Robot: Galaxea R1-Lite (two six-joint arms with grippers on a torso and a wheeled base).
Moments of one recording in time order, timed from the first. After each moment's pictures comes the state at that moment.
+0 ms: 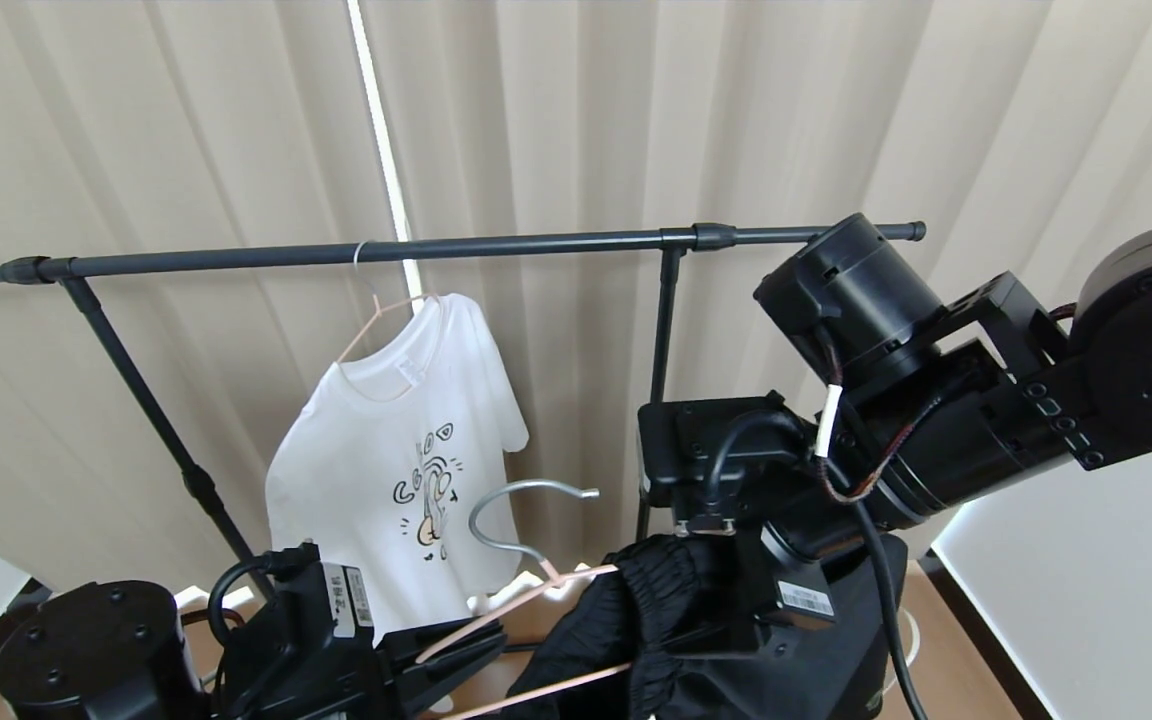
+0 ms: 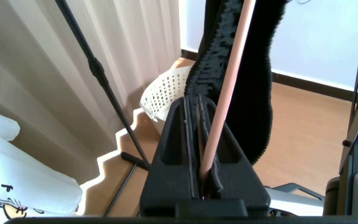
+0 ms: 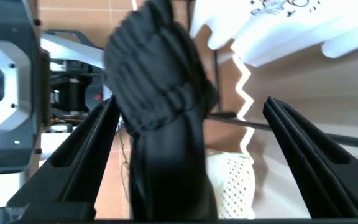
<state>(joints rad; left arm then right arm) -0.61 1.77 0.00 -1.57 -0.41 0.23 0.77 1.79 -1.44 0.62 0.26 -0.75</state>
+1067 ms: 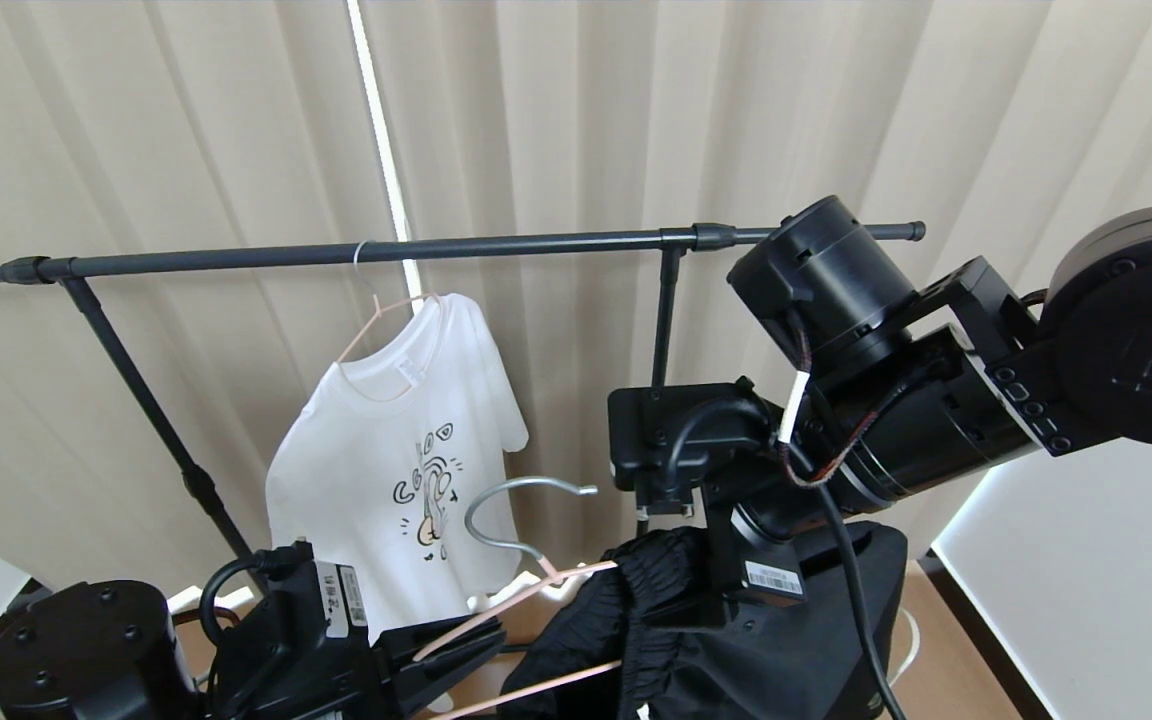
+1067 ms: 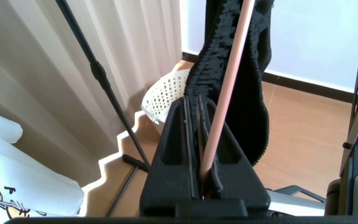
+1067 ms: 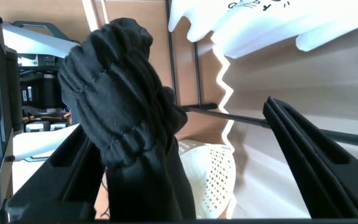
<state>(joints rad) -0.61 1.76 0.00 -1.57 -0.41 0.24 0.79 1.82 -1.51 0.62 0.19 -0.75</state>
